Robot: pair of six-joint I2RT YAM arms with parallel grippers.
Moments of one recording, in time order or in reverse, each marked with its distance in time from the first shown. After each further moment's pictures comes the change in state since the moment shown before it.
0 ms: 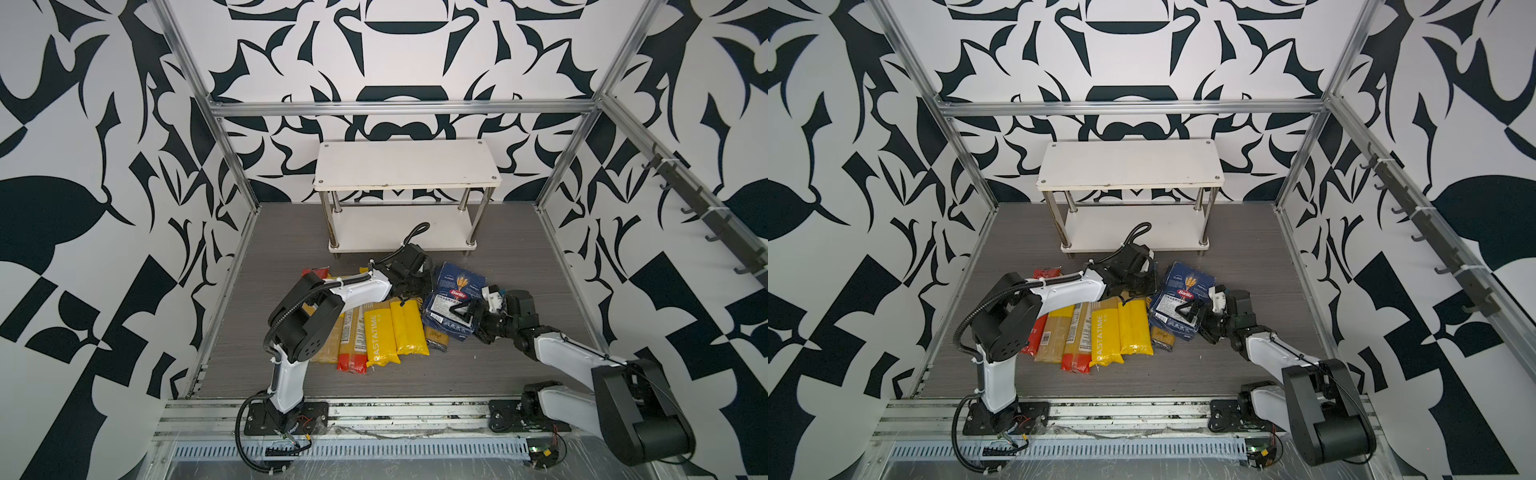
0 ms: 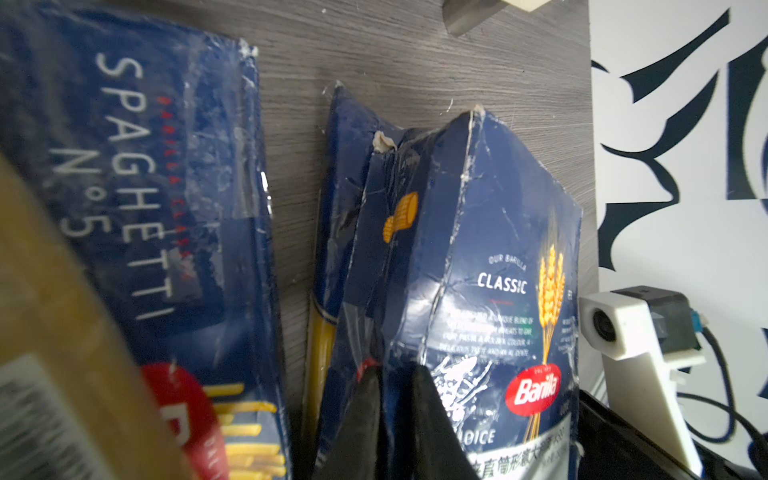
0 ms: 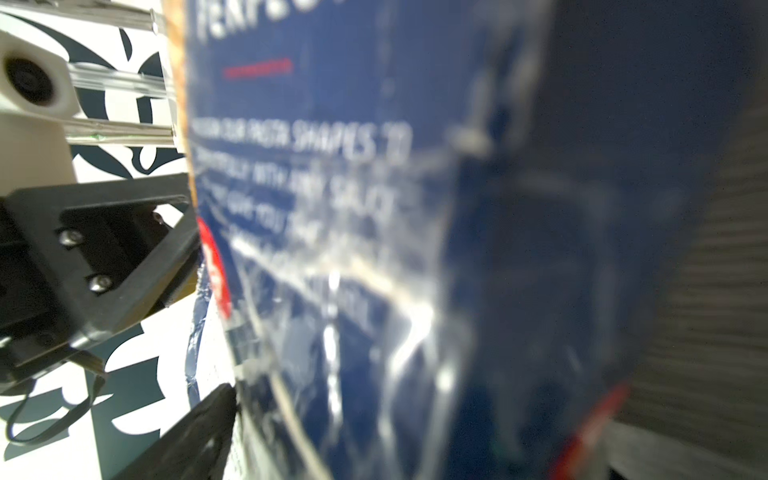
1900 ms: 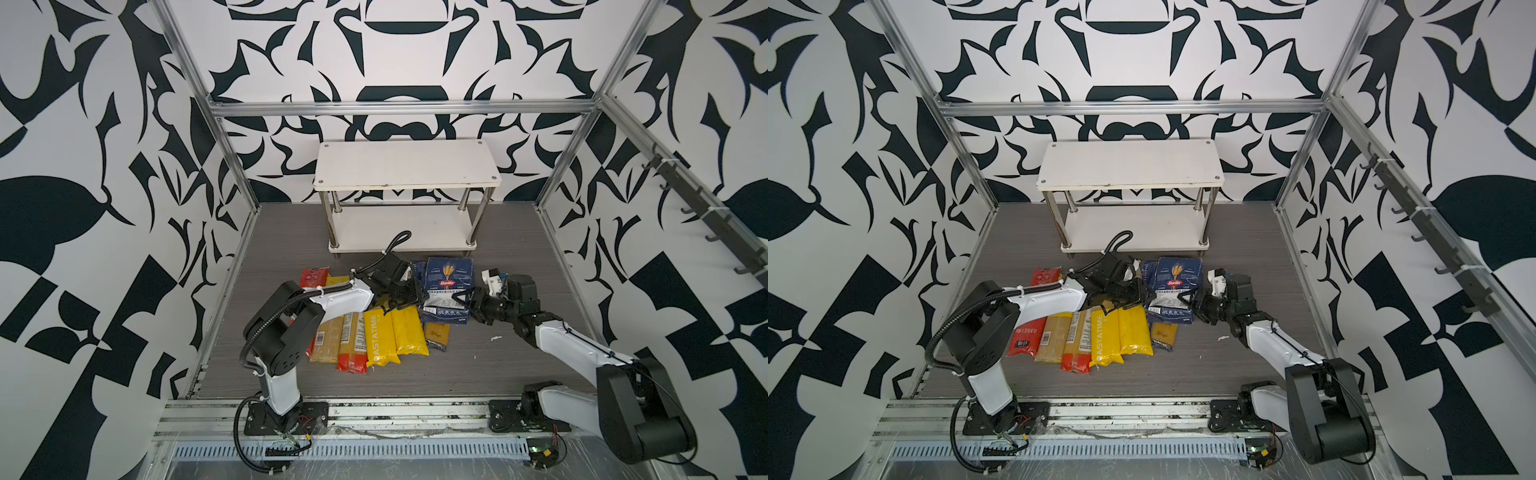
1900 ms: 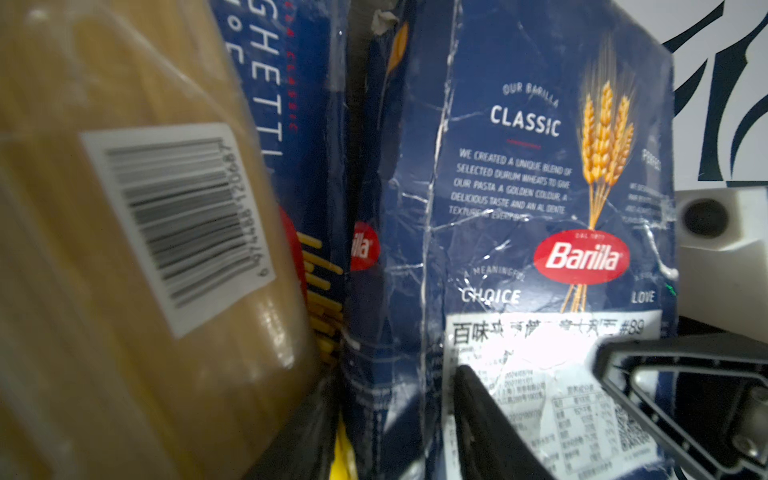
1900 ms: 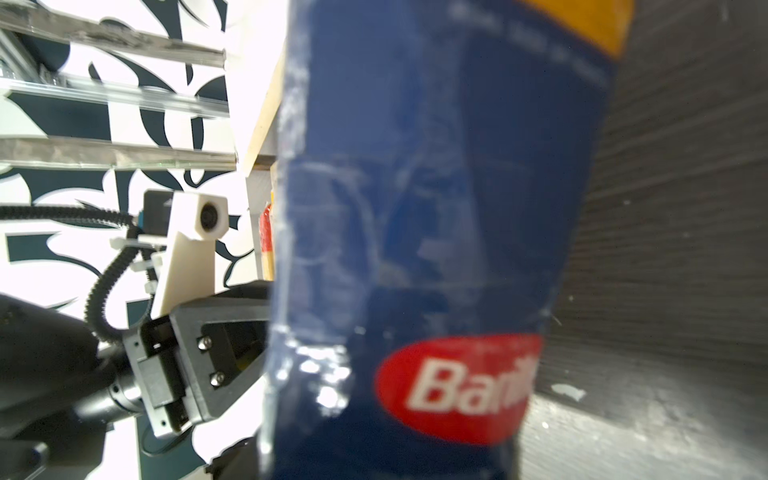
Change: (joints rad) left arm 0.042 -0.169 -0.211 0.026 0.096 -0.045; right arm -0.002 0.029 0.145 -0.013 -0.043 0.050
